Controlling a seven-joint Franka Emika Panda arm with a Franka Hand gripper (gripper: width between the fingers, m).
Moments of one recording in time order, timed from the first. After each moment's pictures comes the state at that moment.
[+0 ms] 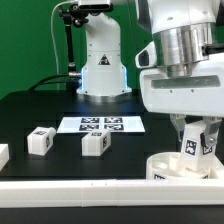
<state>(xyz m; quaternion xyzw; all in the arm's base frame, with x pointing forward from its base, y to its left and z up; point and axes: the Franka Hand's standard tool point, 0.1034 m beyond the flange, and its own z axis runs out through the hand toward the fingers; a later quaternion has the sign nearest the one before) 0.641 0.103 0.072 -0.83 0.54 -0.02 0.11</state>
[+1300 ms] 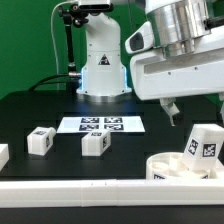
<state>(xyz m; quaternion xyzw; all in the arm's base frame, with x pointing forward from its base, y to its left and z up) 0.649 0.102 0.103 -0.91 0.40 -0.03 0.13</state>
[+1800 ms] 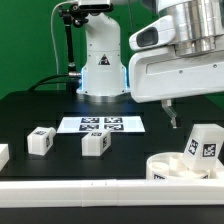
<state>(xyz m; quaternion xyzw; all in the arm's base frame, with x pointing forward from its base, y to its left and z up) 0.649 0.114 0.106 -0.98 0.15 -0.07 0.08</state>
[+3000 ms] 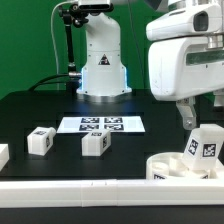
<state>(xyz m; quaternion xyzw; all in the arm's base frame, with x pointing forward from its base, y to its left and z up) 0.648 0.111 0.106 -0.92 -0.39 -0.09 0.00</state>
